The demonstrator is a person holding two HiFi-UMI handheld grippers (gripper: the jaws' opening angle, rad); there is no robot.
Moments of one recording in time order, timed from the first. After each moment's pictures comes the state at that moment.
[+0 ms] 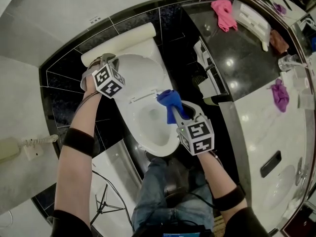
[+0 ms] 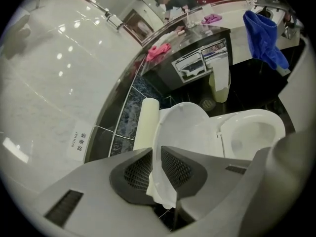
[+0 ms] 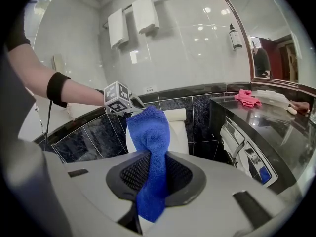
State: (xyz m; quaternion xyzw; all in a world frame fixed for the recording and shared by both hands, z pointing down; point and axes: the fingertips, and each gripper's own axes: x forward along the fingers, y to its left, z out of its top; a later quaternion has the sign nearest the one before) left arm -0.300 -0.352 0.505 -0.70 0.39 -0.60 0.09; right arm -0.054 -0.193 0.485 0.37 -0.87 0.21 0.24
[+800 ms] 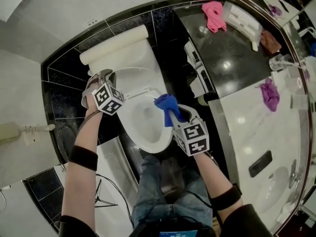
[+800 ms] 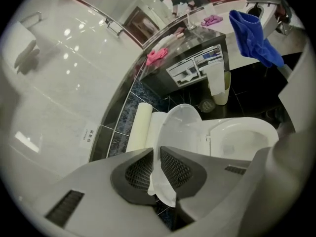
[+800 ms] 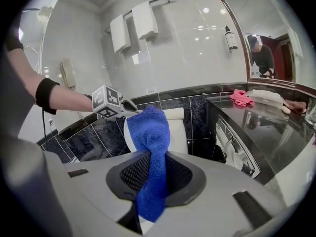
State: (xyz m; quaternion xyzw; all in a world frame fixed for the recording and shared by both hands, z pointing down) left arm -0.258 -0.272 0.484 -0.67 0.43 -0.60 0.09; right arm -0.004 -0.162 0.470 0.35 -0.88 0.22 0.24
